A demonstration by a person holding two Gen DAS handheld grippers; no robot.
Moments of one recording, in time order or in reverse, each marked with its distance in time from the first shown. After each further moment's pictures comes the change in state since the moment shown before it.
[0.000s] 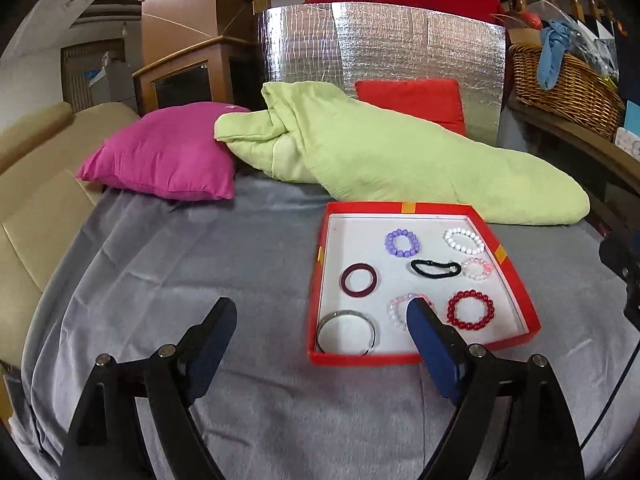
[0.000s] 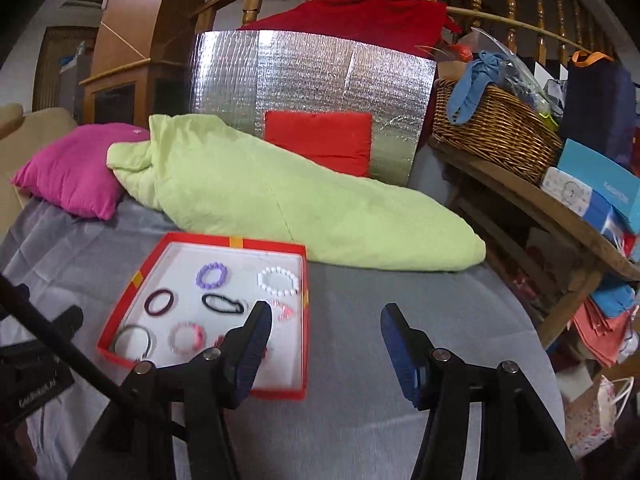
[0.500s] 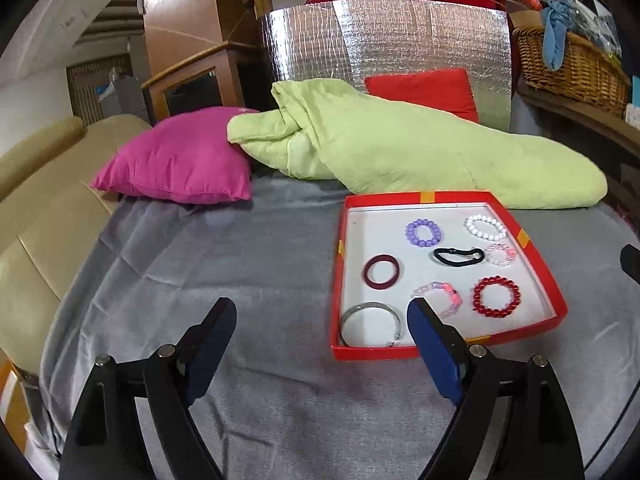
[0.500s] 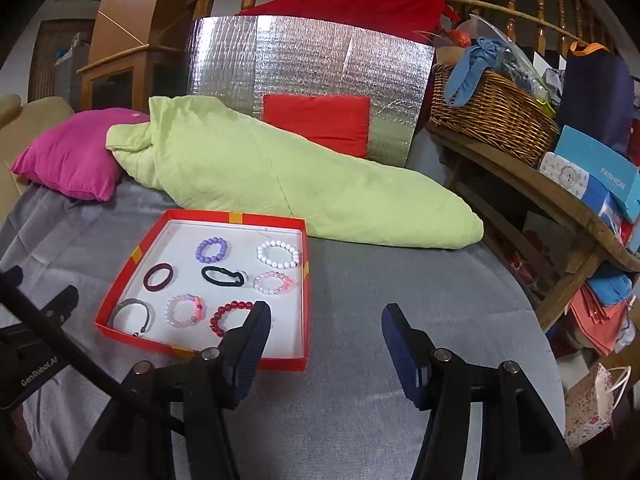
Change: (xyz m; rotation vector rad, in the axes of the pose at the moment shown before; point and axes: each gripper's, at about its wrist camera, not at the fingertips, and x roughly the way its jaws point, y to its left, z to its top) left arm 0.007 -0.004 -0.008 0.062 -0.014 0.103; right arm 0.006 0.002 -0.018 -0.007 0.050 -0.014
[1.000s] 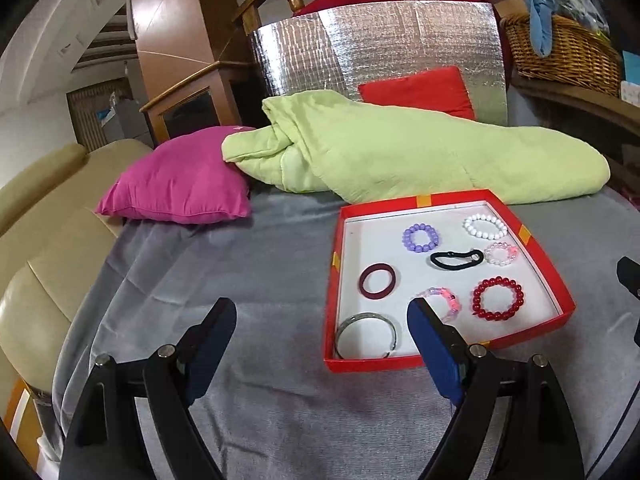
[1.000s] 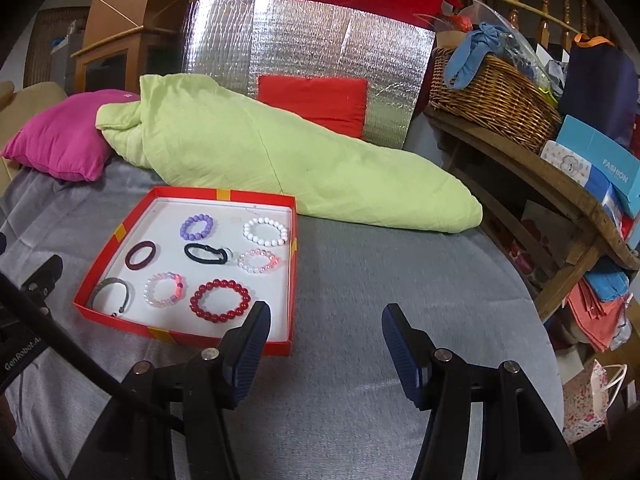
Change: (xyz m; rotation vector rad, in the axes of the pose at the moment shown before) left arm 0.001 -0.022 0.001 0.069 -0.037 0.028; right arm 0.021 -0.010 -0.014 -0.015 0.050 -0.014
